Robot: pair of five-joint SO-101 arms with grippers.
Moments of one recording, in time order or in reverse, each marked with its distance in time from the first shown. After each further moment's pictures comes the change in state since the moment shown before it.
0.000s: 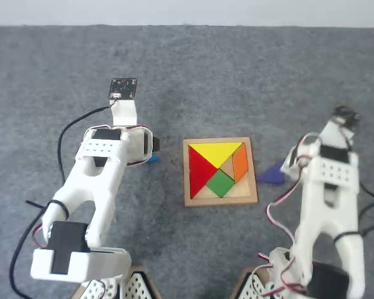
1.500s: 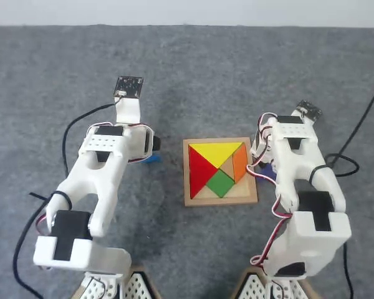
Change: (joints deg) left arm 0.0 5.0 -2.8 -2.3 -4.5; right arm -13.6 36.9 -24.4 -0.1 -25.1
